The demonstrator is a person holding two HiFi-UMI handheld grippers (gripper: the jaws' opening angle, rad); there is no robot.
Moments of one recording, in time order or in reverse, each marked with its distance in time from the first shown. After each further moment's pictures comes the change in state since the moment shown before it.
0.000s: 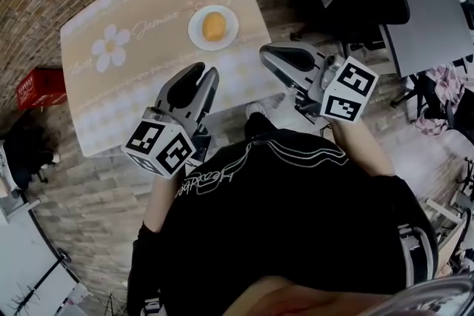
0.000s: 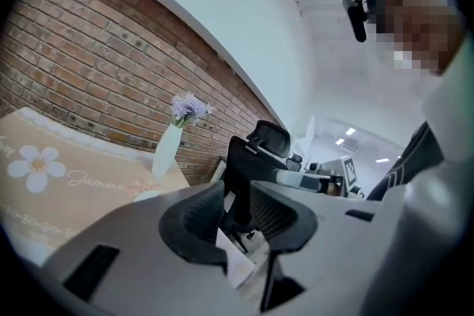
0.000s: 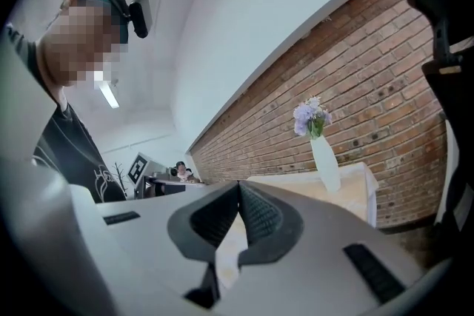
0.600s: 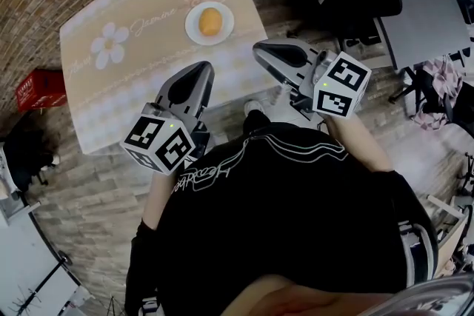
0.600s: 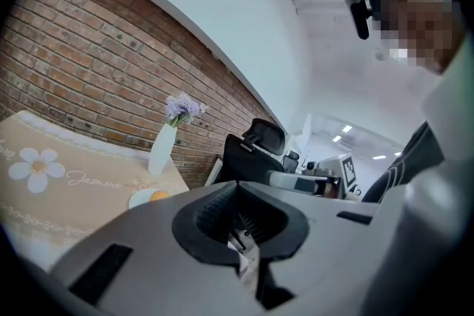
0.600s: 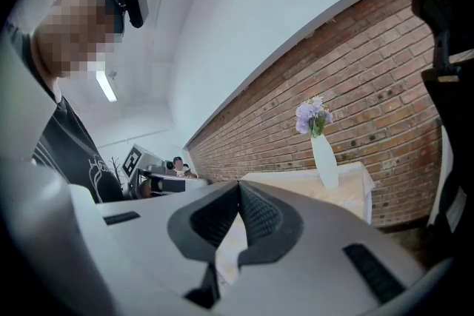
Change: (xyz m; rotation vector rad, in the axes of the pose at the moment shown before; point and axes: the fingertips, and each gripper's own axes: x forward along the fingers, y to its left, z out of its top) left arm -0.008 -0.018 -0.002 0.016 0.017 -0.016; right arm -0.003 0.014 -0.006 -0.024 0.025 -0.029
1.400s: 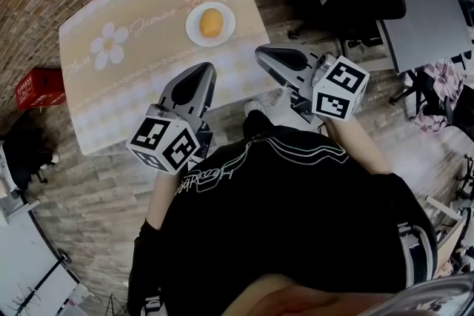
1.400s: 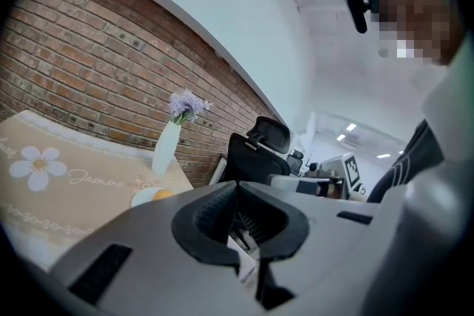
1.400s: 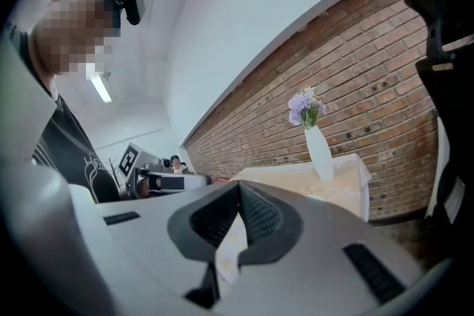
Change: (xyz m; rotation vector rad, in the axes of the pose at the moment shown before) left arm 0.010 0.011 -0.010 0.005 -0.001 0.032; right arm 0.003 -0.015 -0.018 0.033 0.027 -0.018
